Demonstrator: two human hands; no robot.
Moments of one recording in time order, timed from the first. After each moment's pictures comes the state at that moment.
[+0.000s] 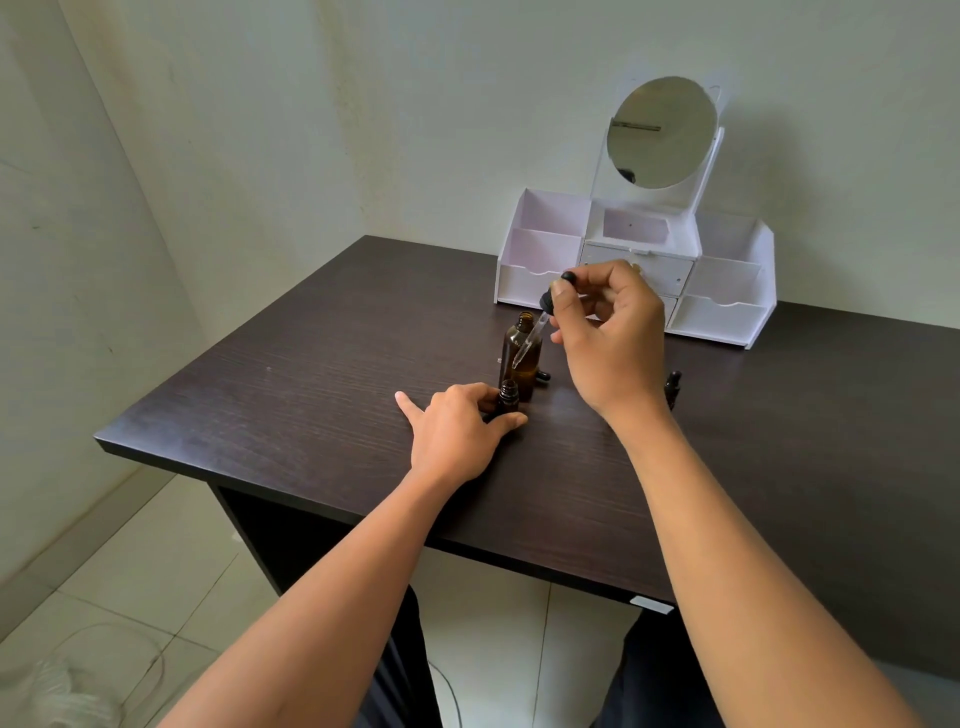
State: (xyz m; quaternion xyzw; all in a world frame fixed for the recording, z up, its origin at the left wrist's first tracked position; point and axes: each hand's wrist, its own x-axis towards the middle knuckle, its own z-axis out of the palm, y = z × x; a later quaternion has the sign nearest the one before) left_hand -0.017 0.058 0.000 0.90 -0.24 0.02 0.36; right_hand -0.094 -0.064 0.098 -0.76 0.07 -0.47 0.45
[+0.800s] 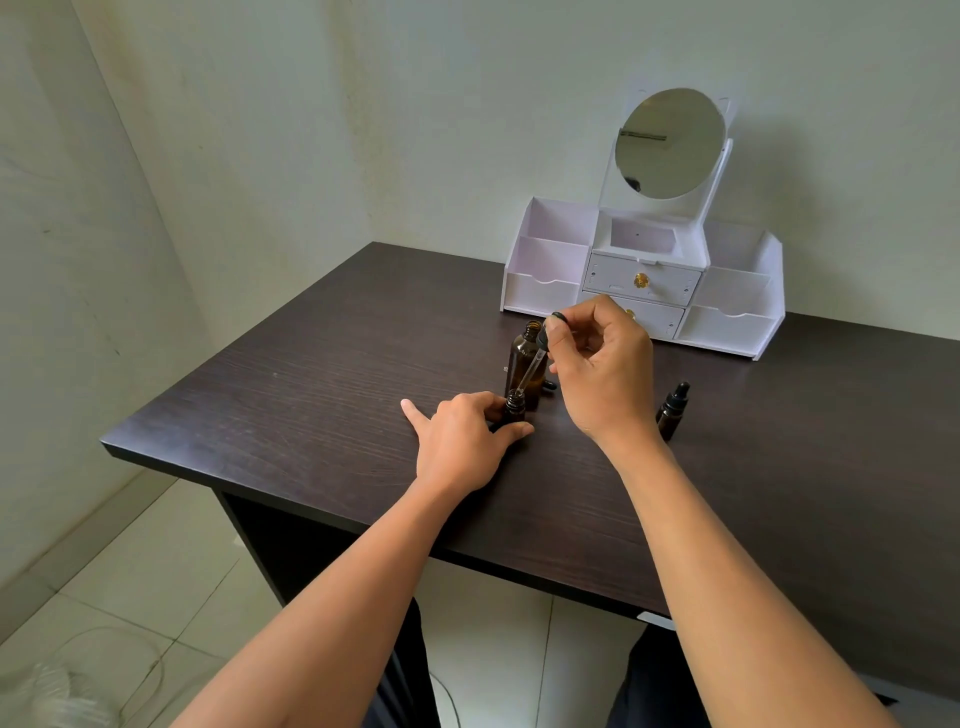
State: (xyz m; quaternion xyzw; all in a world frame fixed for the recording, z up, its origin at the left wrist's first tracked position) left_hand -0.014 0.056 -0.003 0.90 -0.24 0.02 0.36; right_hand -0.088 -0.064 0.076 -0.79 0.08 -0.44 0.41
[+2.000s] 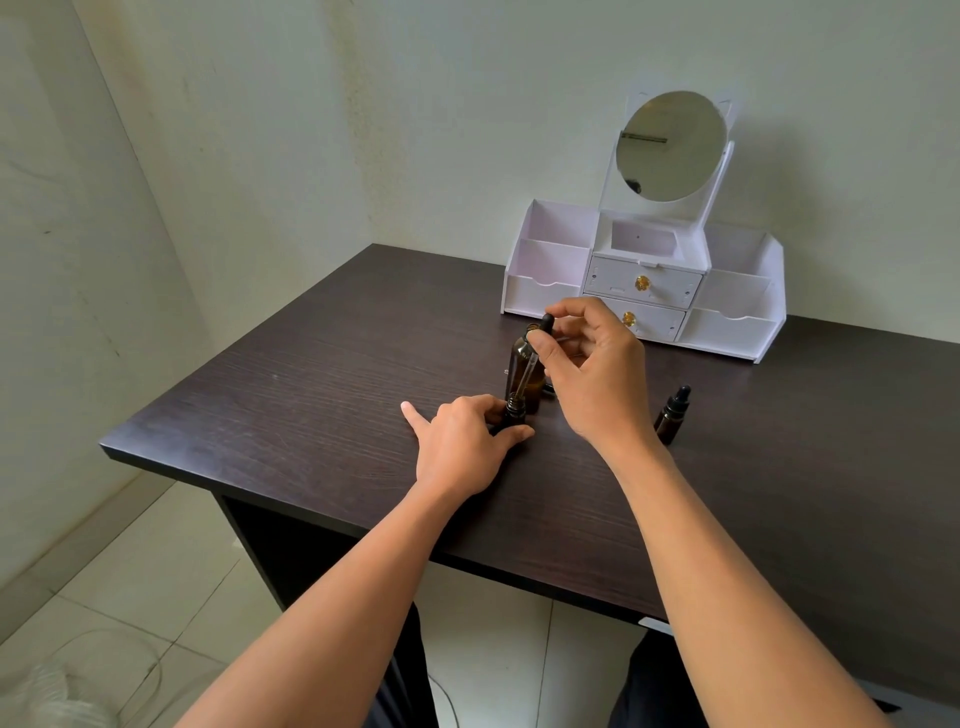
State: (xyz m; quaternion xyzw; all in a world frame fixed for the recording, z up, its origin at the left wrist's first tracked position) left_hand -0.011 0.055 -0.007 0.90 -0.25 0.02 0.35; right_hand -0.084 -0.065 0.072 -0.80 0.09 -0.40 0.44
